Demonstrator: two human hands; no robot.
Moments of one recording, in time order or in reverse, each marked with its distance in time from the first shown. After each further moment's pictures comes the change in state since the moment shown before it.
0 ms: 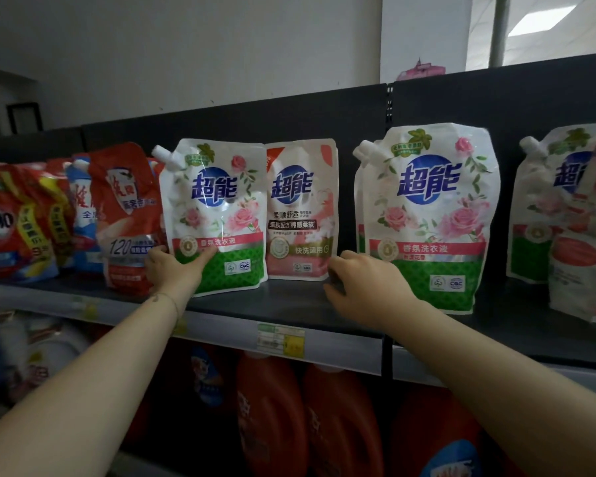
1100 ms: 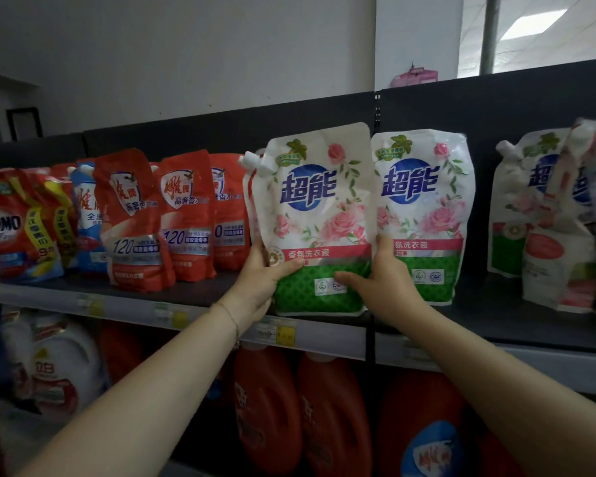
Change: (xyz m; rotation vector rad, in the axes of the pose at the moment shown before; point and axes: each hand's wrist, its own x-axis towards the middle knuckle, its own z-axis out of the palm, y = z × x) left_hand -0.119 0.055 0.041 -0.737 -0.752 0.061; right_hand -0.030 0.016 -0.011 0.791 0.148 0.455
